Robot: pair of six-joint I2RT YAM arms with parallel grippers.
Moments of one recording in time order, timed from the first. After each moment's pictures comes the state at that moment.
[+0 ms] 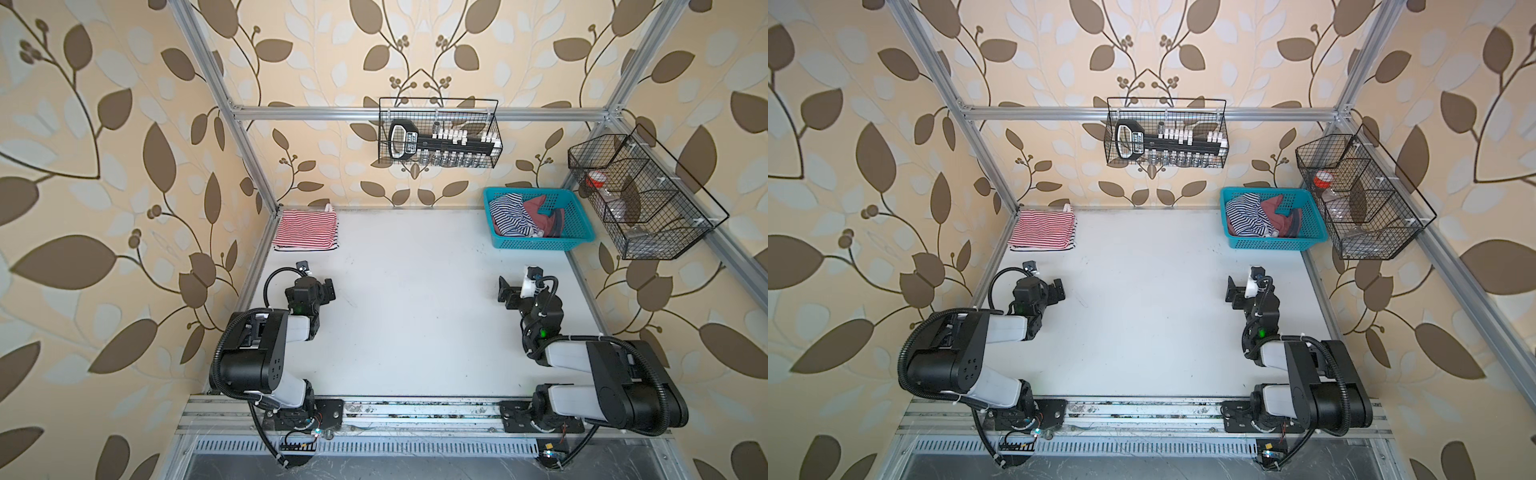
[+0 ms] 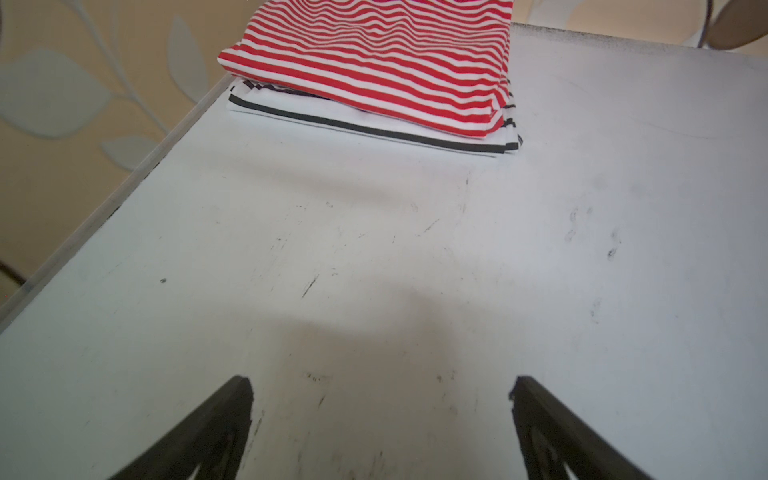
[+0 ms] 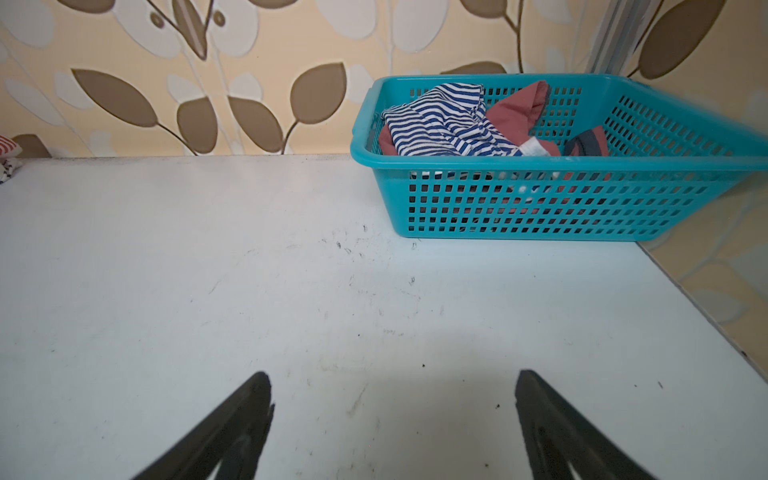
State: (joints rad) left arm 0.03 1.51 0.37 0.60 -0.21 -0.16; right arm 0.00 1.35 0.17 0.94 0.05 0.01
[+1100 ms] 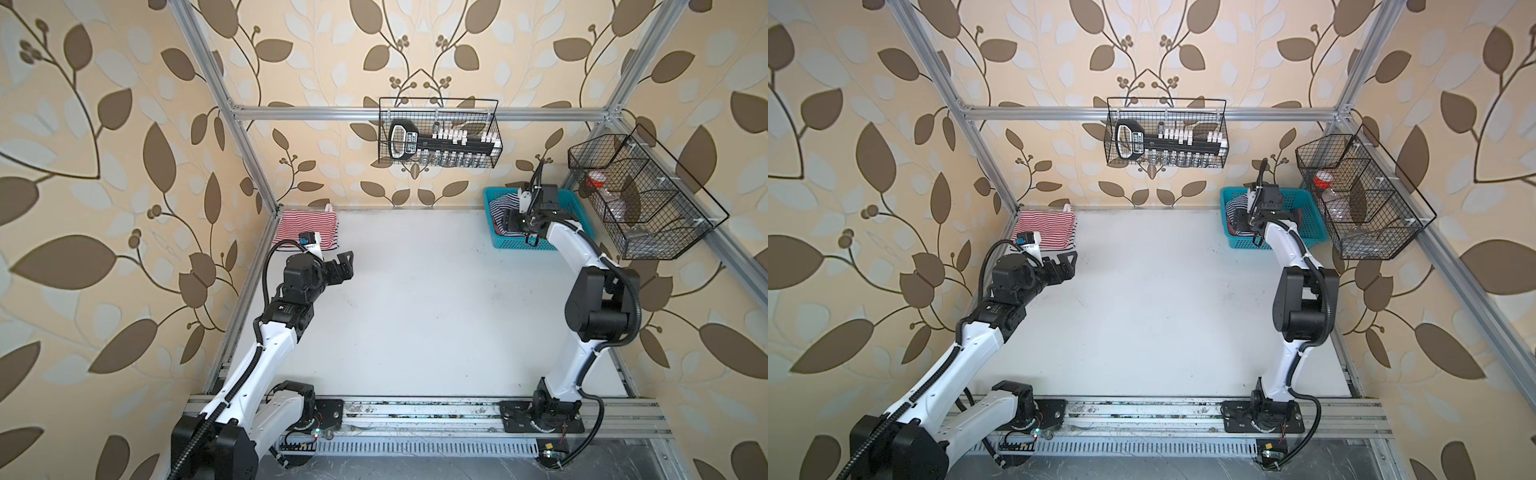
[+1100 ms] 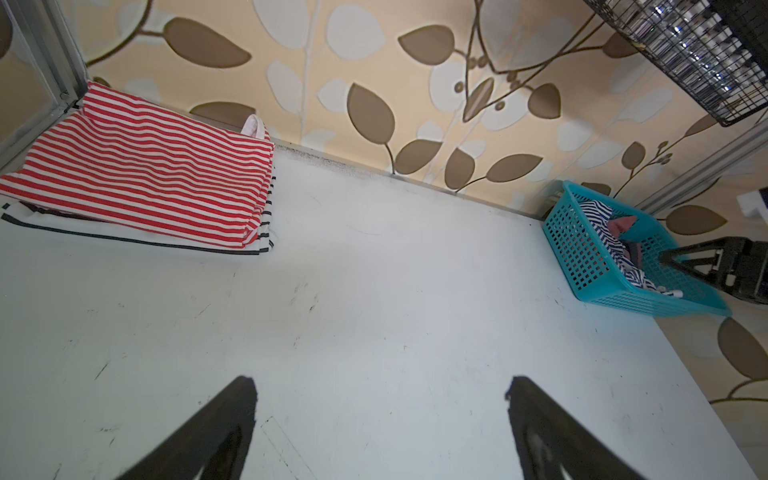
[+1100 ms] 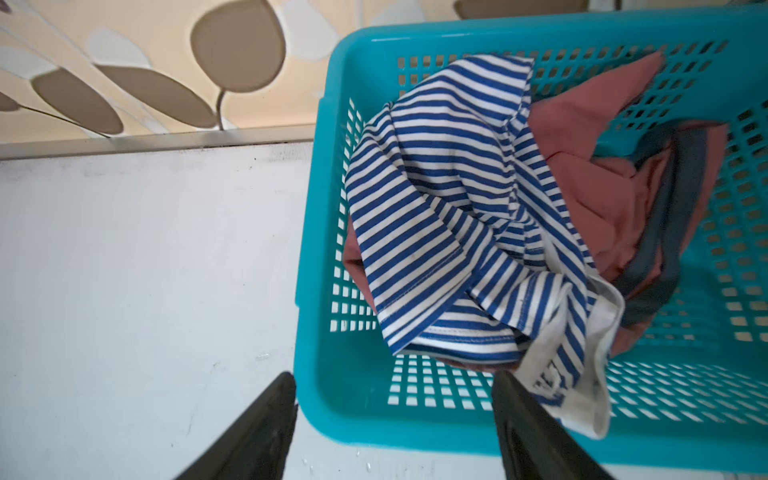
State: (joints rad) left arm -0.13 0.97 0.68 -0.08 0.11 -0.40; right arm -0.09 1.97 1.69 -0.54 -0.06 0.02
